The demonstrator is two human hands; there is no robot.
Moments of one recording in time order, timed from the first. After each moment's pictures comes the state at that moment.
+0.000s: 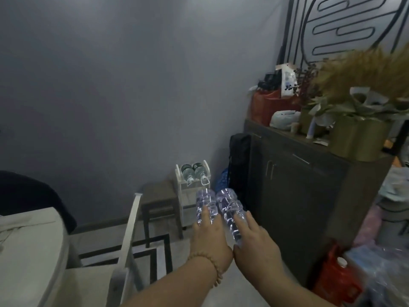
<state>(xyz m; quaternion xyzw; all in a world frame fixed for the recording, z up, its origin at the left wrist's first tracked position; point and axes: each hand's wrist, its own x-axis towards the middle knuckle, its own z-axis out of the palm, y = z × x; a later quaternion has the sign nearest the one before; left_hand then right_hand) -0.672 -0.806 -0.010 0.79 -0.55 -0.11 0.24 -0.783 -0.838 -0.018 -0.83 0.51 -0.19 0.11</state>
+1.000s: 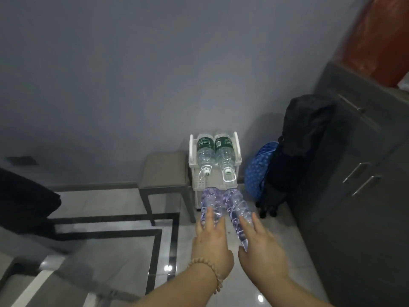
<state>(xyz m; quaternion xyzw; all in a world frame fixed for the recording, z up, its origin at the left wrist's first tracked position) -0.485 -1.274 -0.156 0.86 -0.43 -0.23 0.14 -0.595 -1.333 -0.155 -0.88 0.44 -0.05 0.15</state>
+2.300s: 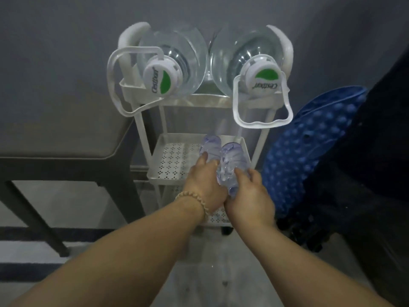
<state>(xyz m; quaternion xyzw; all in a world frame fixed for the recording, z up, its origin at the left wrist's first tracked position) -0.256 -1.651 -0.647 0.82 -0.47 -0.10 0.32 -0.365 -1.687 -0.655 -0.84 0.48 -0.20 0.15</state>
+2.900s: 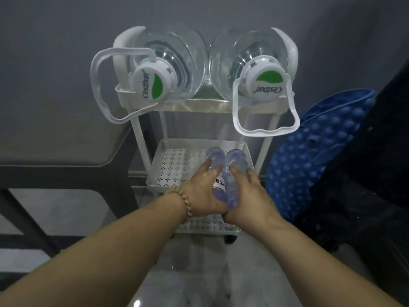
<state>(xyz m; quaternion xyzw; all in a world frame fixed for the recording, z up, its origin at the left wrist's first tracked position) -0.228 -1.653 -0.645 0.75 -0.56 -0.23 0.25 -0.366 -1.714 -0.642 -0.89 0.38 -0.11 0.23</state>
